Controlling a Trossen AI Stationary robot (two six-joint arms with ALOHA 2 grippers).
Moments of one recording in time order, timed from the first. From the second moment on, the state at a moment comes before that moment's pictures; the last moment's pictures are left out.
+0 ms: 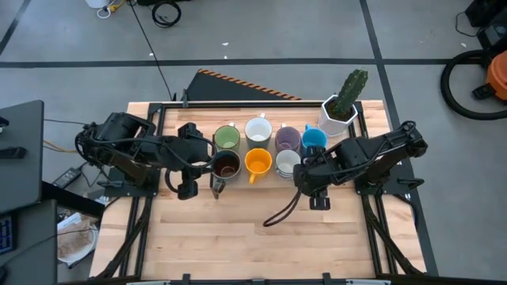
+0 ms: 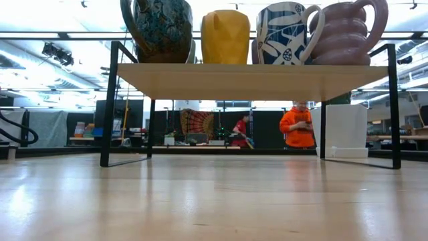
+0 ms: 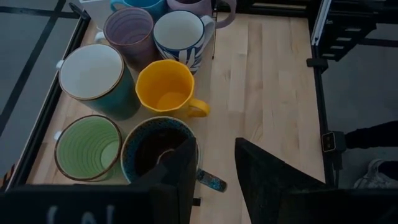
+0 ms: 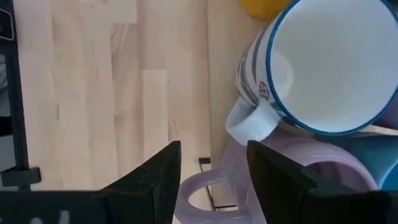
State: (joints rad) left arm -0.34 1.64 2.35 -1.55 -0.32 -0.35; right arm 0.38 1.62 1.83 -1.54 0.19 0.39
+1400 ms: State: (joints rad) left arm -0.34 1.64 2.35 -1.55 -0.32 -0.33; right arm 0.31 1.62 1.76 -1.49 0.23 0.40
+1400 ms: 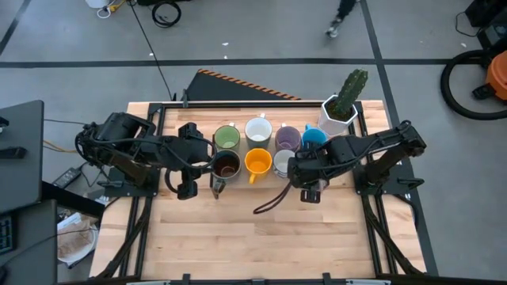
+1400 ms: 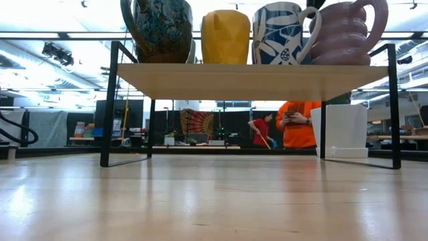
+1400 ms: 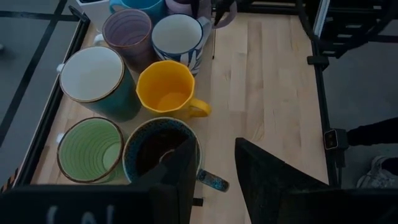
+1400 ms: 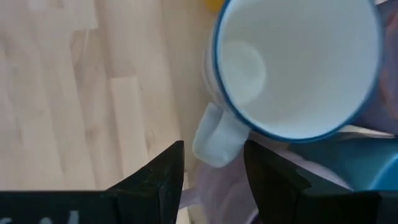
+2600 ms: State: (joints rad) left arm -0.34 1.64 2.35 -1.55 -0.32 -0.32; right arm 0.29 1.65 1.86 -1.27 0.21 0.41
